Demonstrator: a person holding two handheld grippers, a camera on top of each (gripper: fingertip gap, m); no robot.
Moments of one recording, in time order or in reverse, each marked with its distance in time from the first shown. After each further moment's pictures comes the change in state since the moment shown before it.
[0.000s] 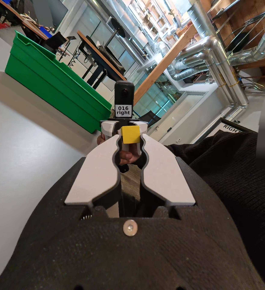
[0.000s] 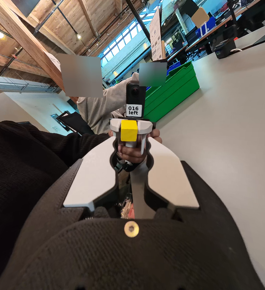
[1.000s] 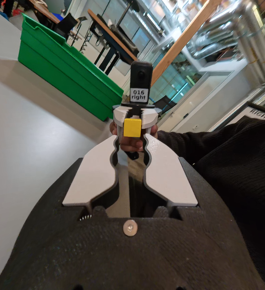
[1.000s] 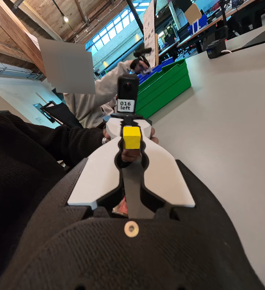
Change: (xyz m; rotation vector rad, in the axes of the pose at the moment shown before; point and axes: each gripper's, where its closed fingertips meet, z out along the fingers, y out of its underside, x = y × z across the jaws) left arm -0.012 0.016 0.002 -0.108 -0.099 0.058; right arm 0.003 0.004 -0.001 -0.048 0.064 -0.071
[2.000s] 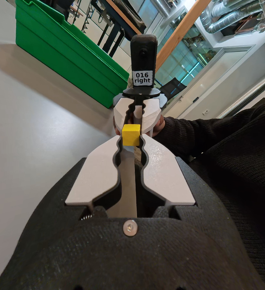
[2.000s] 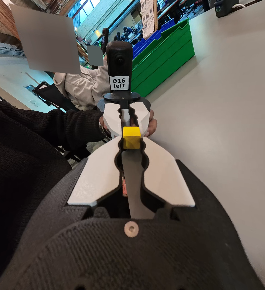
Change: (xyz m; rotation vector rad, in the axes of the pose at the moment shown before) left arm -0.007 0.014 0.002 -0.108 -0.039 0.035; right arm 0.007 0.023 0.002 -0.161 0.018 0.045
